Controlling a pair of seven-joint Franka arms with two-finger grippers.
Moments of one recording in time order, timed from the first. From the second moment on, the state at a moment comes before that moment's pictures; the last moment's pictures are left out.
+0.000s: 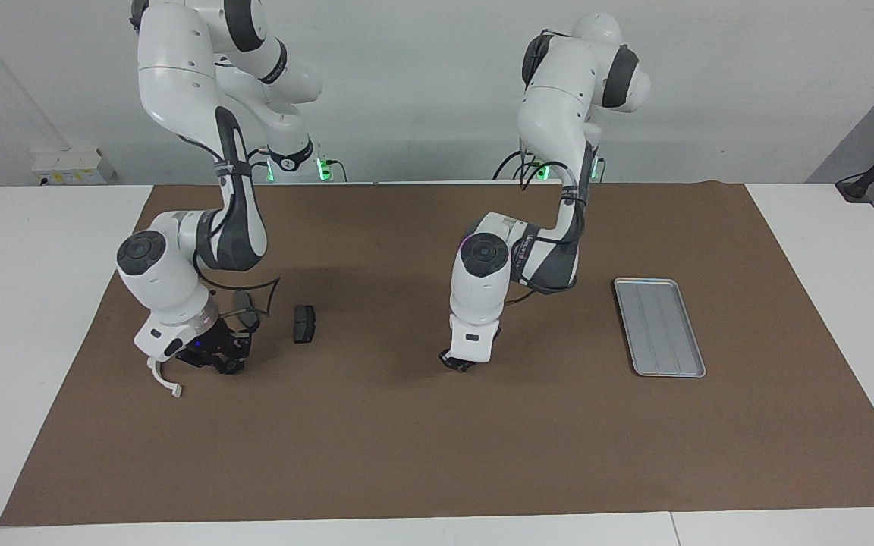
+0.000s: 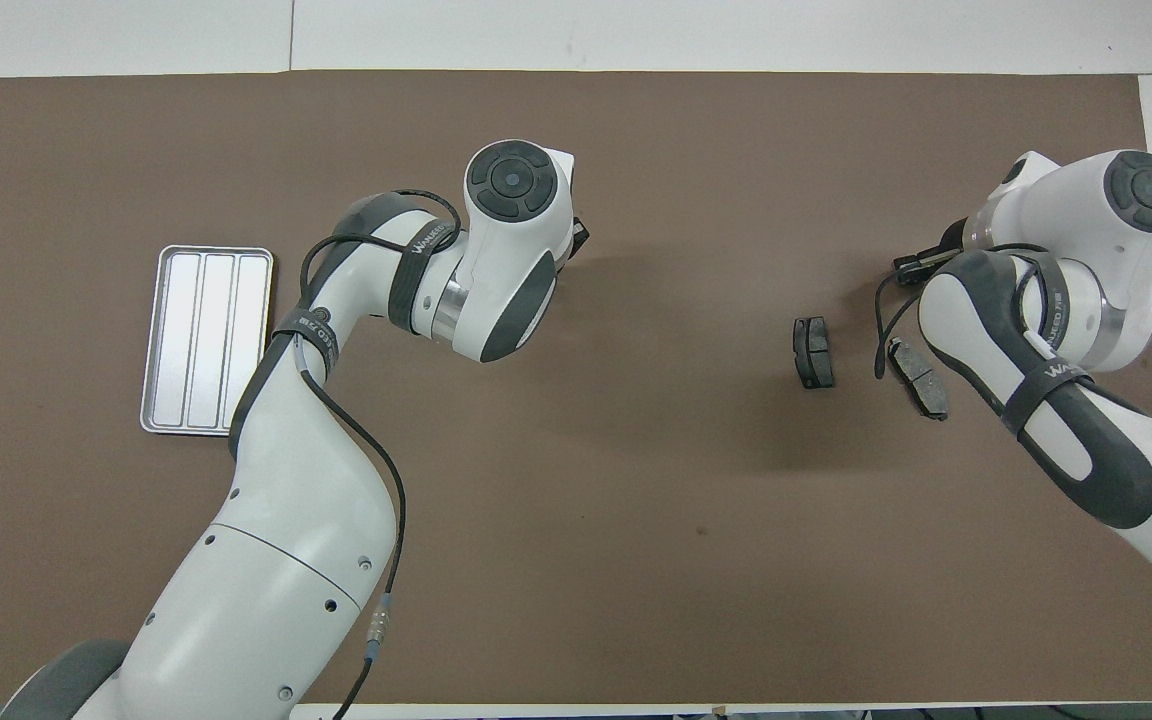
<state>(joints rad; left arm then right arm) -0.65 0.75 0.10 -1.30 -0.07 2.10 -1.08 -0.11 0.45 0.06 -1.85 0.02 2.37 -0.26</state>
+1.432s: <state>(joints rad) -0.45 0.33 0.21 -1.39 -0.07 1.75 -0.82 0.01 0.30 0.07 -1.70 0.02 2.08 -0.09</state>
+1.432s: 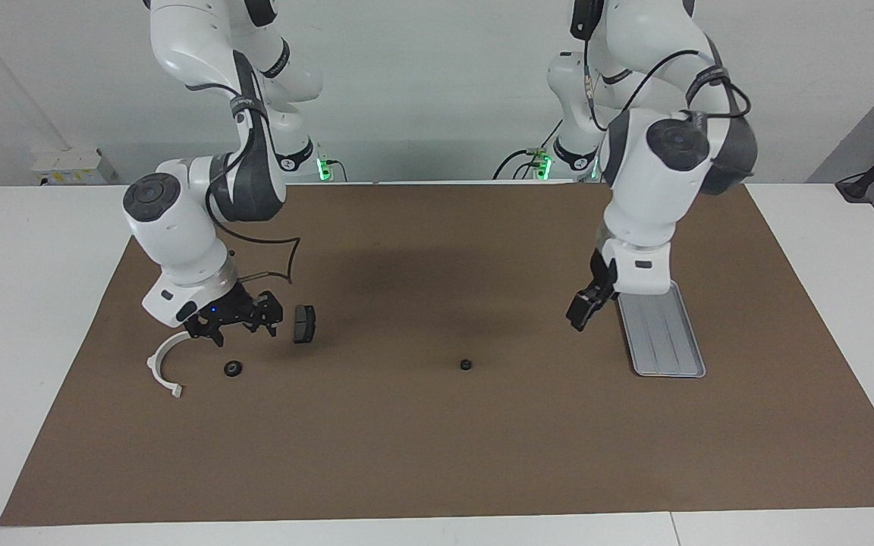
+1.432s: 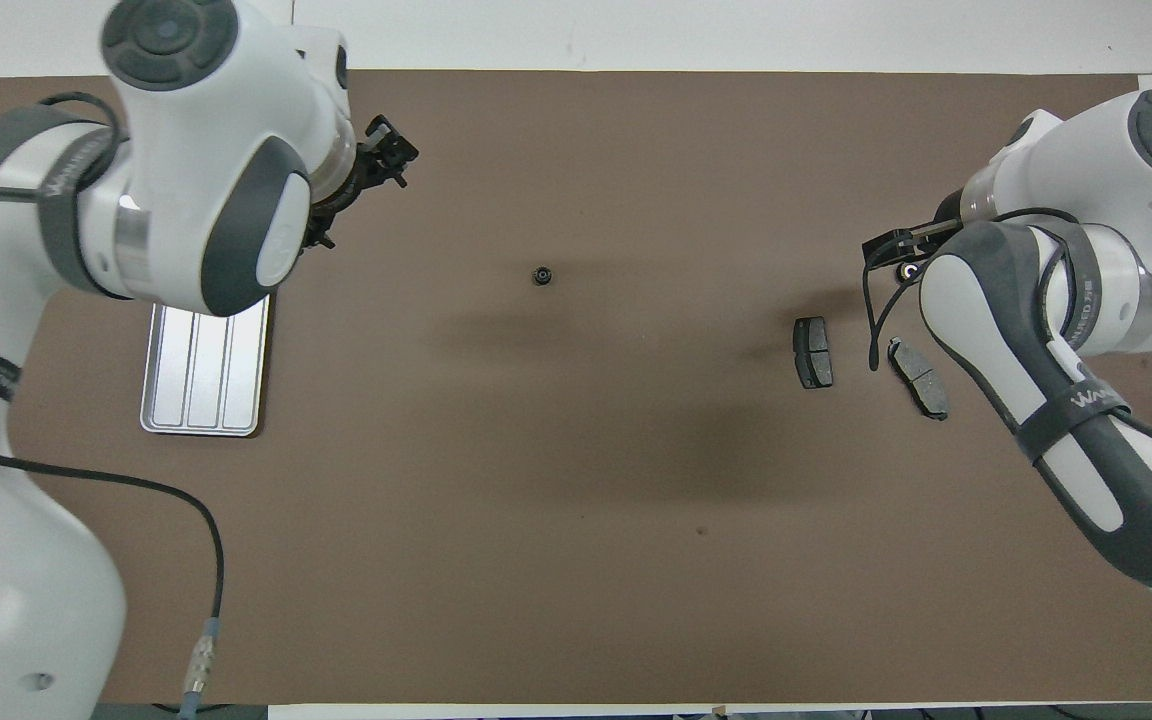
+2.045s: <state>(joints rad) -0.22 0.06 0.21 -1.45 -0.07 1.49 -0.43 0.27 0.38 0.08 -1.39 -0.07 1.91 0.22</state>
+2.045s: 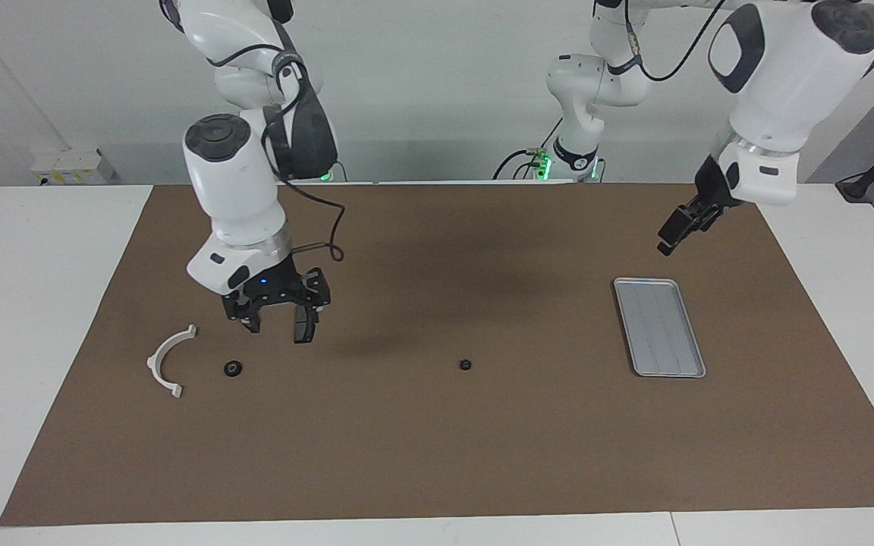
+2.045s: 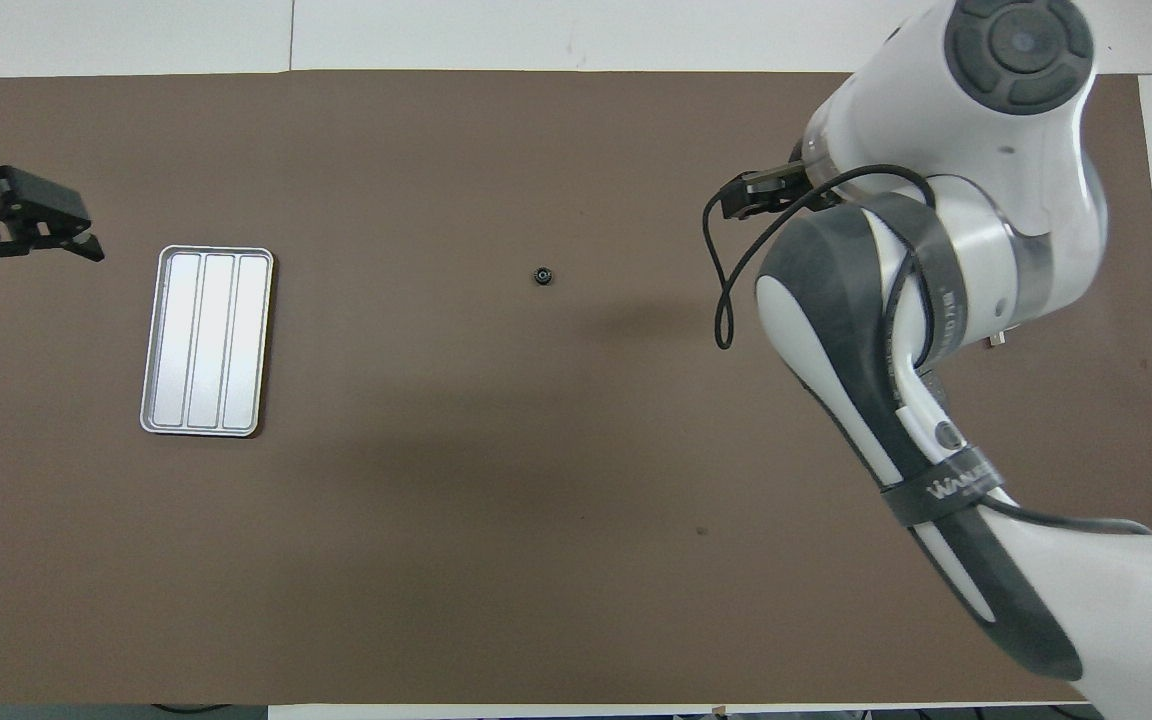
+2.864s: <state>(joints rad) -0.04 0.00 0.13 -1.47 -0.07 1.39 -0.18 0.54 0.66 0.07 -1.28 -0.08 2.05 0.54</state>
